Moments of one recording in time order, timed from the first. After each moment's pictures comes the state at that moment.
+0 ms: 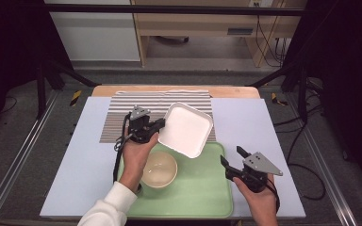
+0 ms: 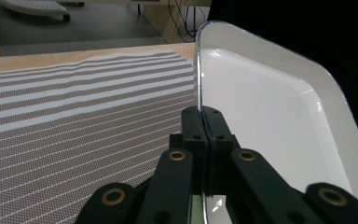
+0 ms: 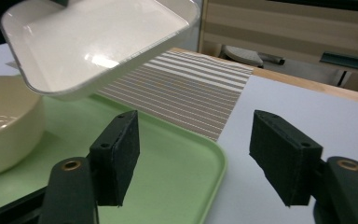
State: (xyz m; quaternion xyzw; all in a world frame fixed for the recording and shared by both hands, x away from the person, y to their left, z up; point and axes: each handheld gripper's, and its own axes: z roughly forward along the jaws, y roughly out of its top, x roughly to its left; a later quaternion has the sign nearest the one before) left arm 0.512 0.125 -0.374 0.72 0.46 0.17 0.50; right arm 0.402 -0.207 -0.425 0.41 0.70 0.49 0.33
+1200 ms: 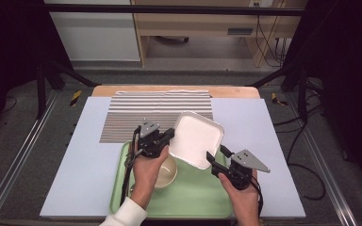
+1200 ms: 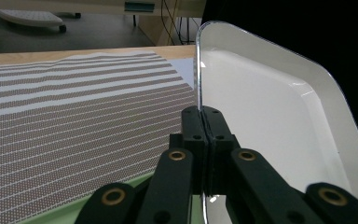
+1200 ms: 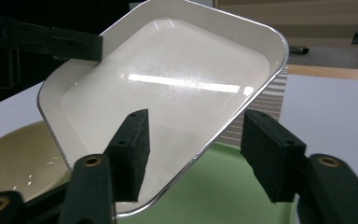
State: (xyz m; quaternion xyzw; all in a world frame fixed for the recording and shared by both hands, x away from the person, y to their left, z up) left arm 0.476 0.097 -0.388 0.70 0.45 0.19 0.52; right arm 0.407 -0.168 -0.422 0.45 0.66 0.54 0.27
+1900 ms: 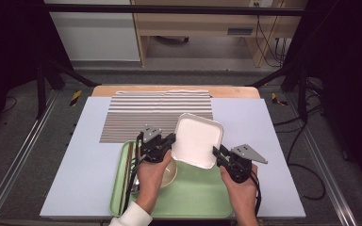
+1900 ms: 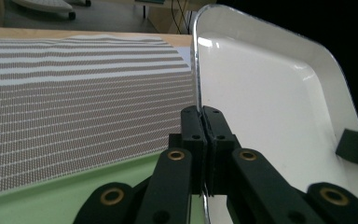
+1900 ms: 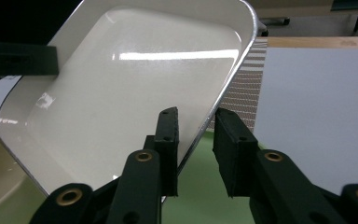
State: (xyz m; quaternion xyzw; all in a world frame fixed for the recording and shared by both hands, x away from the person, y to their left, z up) left arm 0.467 0.090 -0.405 0.69 0.48 0.18 0.51; right arm 0.426 -0.171 -0.426 0.50 0.66 0.50 0.26
